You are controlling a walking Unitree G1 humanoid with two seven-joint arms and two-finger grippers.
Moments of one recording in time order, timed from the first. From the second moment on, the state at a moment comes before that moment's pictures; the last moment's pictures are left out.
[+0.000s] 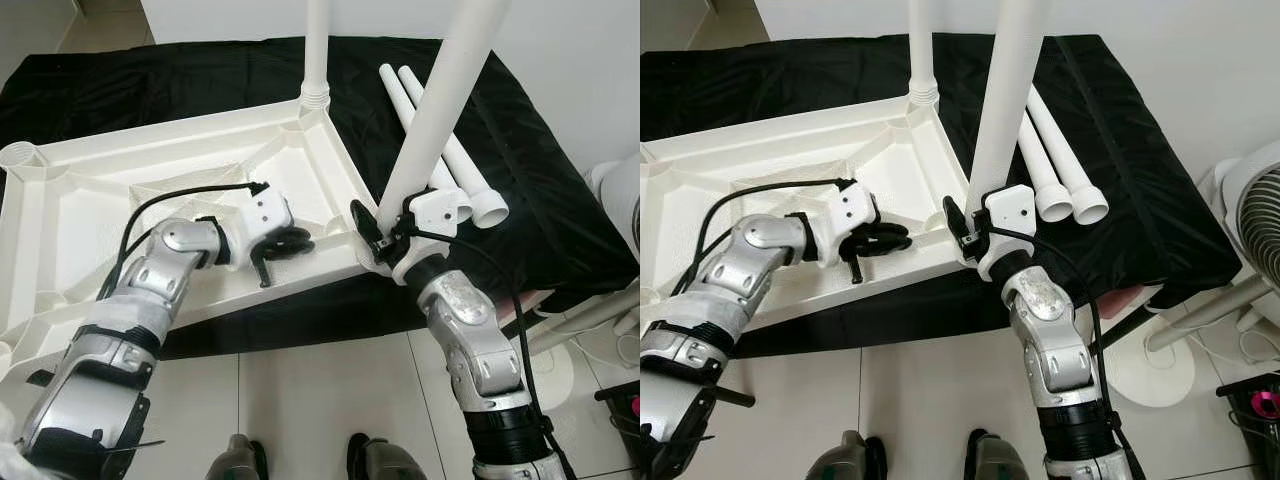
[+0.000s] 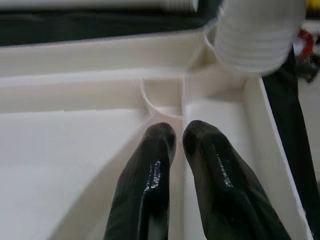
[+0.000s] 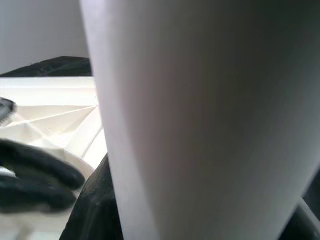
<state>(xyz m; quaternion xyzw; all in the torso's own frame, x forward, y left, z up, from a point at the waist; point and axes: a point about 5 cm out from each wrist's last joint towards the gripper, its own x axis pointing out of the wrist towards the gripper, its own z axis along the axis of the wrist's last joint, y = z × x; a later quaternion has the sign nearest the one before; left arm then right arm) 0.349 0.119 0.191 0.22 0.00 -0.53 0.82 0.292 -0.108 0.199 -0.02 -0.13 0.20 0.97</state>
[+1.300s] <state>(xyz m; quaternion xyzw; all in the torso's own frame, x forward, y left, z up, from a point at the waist) 0.308 0.092 0.184 0.00 -0.08 -0.35 0.93 0.310 -0.132 0.179 -0.01 -0.15 0.17 0.97</state>
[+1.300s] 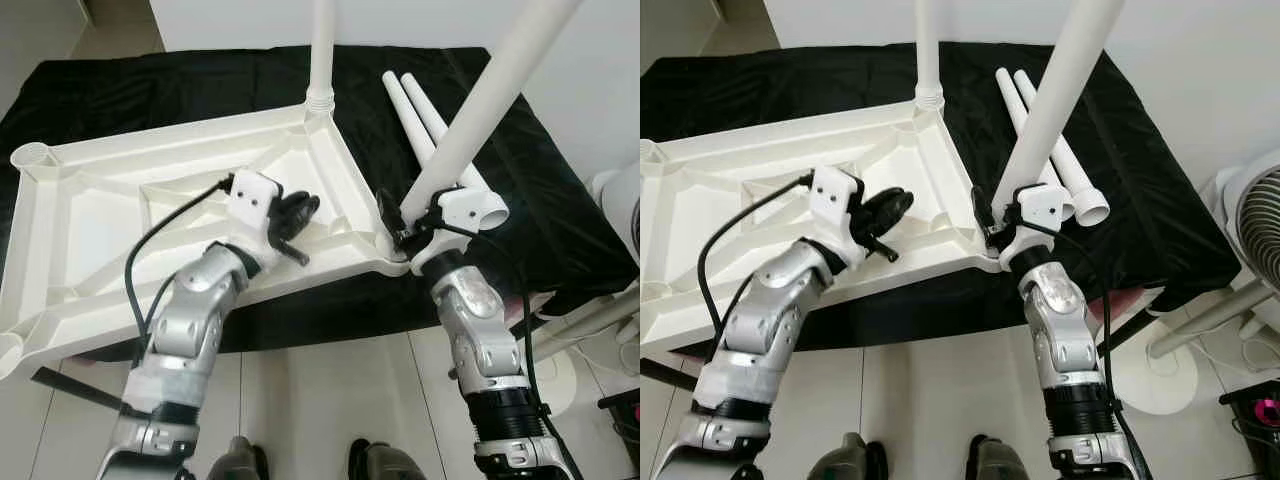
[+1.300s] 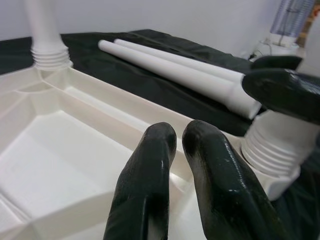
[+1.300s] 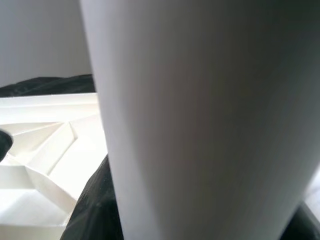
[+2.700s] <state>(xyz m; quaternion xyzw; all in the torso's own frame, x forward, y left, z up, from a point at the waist) 0.296 0.091 0.176 0.04 -0.05 -0.38 0.92 0.338 -0.130 0.154 -0.03 -0.10 0.20 0.97</state>
